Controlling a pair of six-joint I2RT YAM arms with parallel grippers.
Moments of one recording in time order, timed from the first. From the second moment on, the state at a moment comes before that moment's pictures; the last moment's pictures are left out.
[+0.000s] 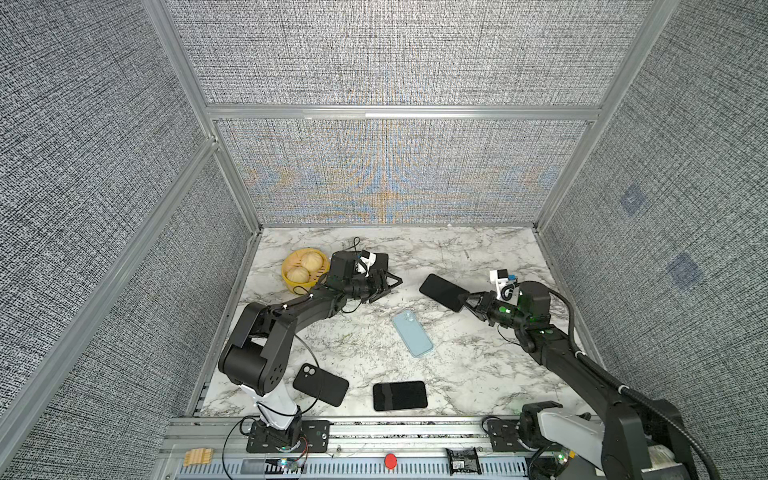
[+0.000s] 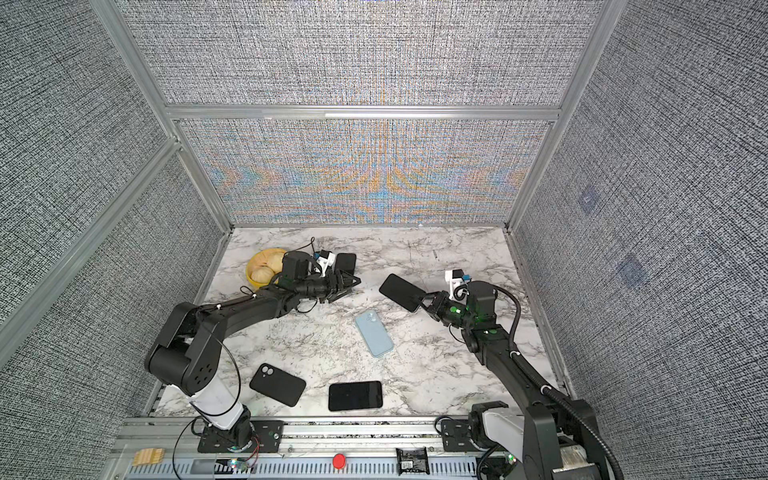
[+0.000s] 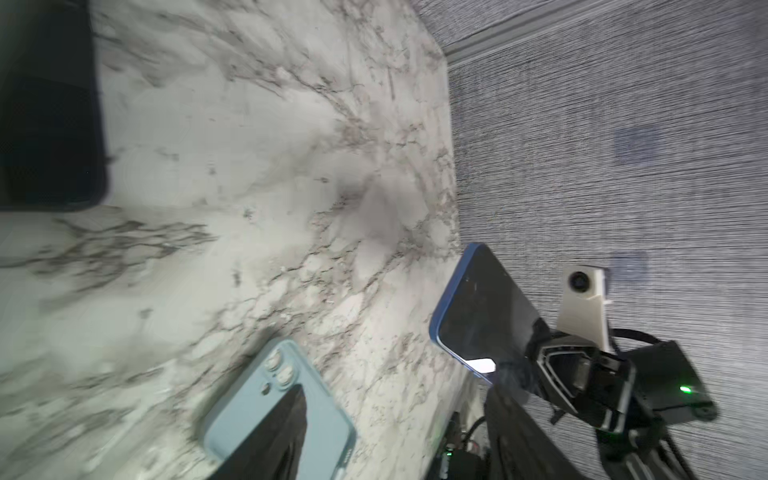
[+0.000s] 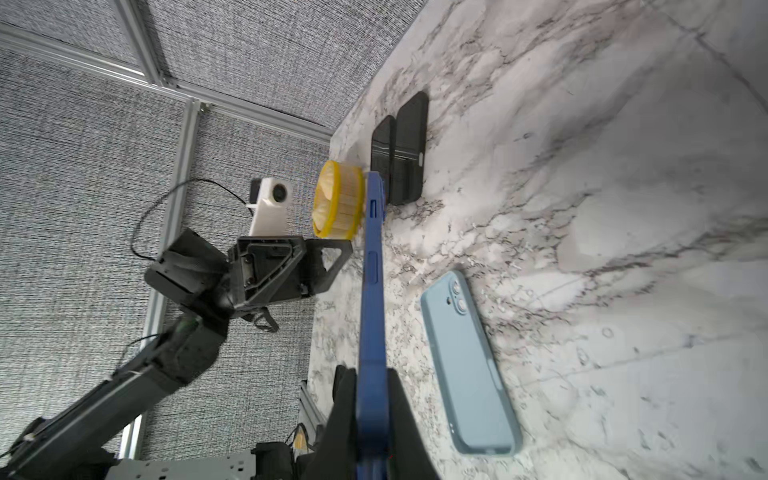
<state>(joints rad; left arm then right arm) -0.44 1.71 1.00 0.04 0.71 -0.79 0.12 1.09 0.50 0.13 -0.72 0.89</state>
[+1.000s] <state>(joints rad) -0.72 2.09 1.56 -0.84 0.07 -0.08 0.03 1.04 0.45 0.03 -0.80 0.78</state>
